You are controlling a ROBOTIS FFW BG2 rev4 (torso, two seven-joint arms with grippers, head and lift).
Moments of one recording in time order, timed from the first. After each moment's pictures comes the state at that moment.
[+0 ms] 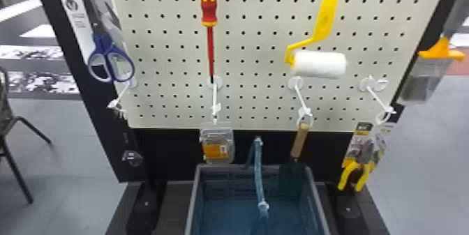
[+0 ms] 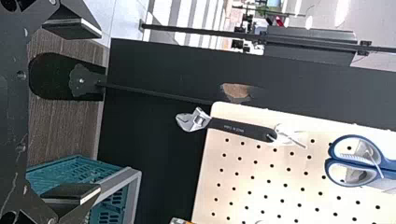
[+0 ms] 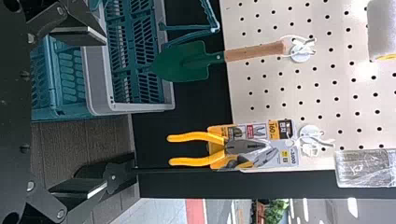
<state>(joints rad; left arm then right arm) 0.82 0.00 0.11 -2.10 0.23 -0.17 -0.16 0.88 -0.09 0.19 -2.09 -0.05 -0.23 -0.19</state>
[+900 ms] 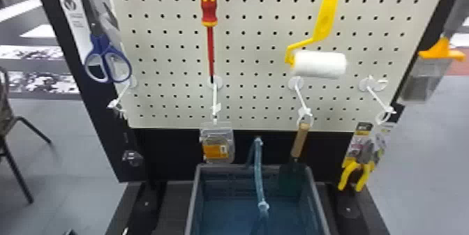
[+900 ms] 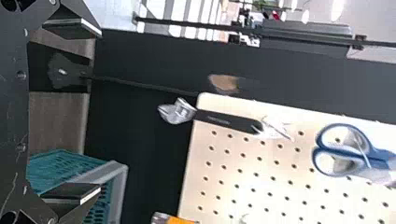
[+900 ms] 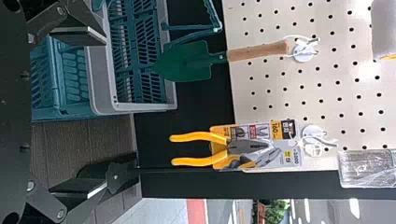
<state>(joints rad) 0.77 0.01 0.10 -2.17 0.23 -0.09 -0.16 0.88 -0.09 0.19 -2.08 -0.05 -0.23 -0.19</state>
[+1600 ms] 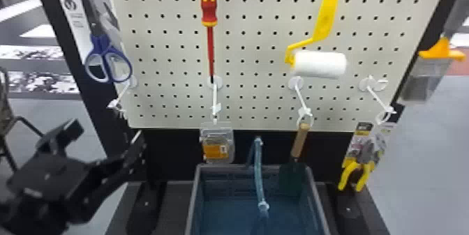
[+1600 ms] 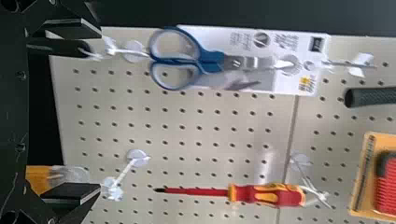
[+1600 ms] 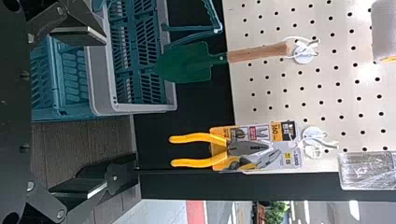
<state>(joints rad) 0.54 0.04 0.11 -2.66 0.15 0.44 -0.25 0.88 -0.09 0.19 -2.08 -0.05 -0.23 -0.19</state>
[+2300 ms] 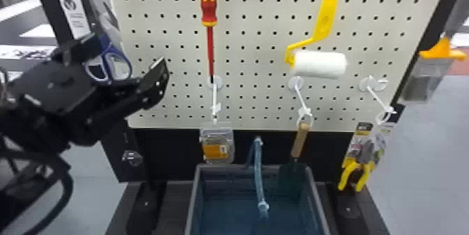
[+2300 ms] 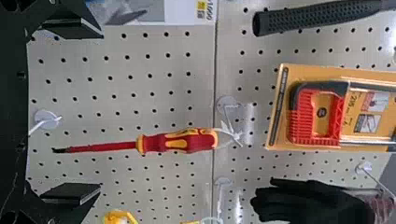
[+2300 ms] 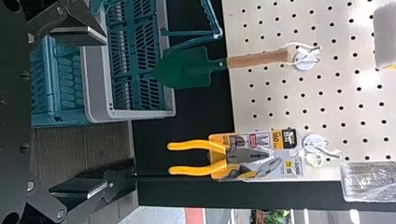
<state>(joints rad) 0.16 0.07 0.10 -2.75 0.15 0.78 -0.42 0.85 -0.09 0.20 -2.07 -0.04 -0.22 -0.17</state>
